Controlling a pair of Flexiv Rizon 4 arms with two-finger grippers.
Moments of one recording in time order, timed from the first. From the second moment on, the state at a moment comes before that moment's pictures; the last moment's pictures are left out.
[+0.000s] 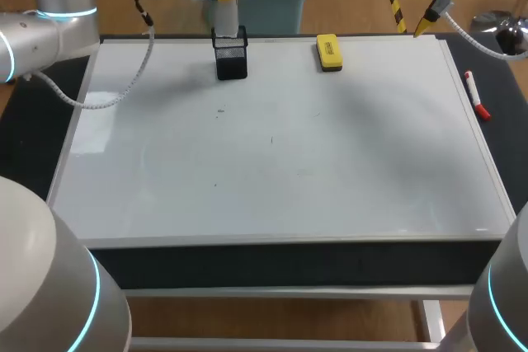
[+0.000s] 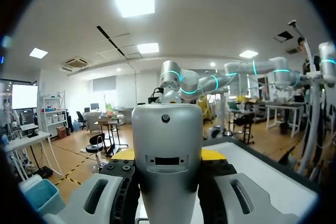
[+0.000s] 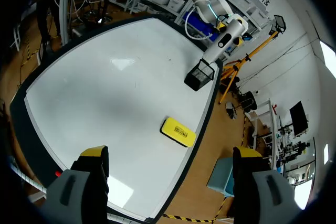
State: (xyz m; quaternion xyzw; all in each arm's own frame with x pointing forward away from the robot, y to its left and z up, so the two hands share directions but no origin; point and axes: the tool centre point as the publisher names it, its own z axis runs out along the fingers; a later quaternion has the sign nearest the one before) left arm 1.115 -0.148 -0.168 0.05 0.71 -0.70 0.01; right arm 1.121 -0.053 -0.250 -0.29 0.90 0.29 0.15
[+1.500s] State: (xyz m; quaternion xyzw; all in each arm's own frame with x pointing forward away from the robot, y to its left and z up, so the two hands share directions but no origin) left arm 1.137 -0.150 -0.234 0.03 0.71 -0.71 0.01; right arm 1.121 -0.053 -0.250 -0.29 0.90 0.29 0.15
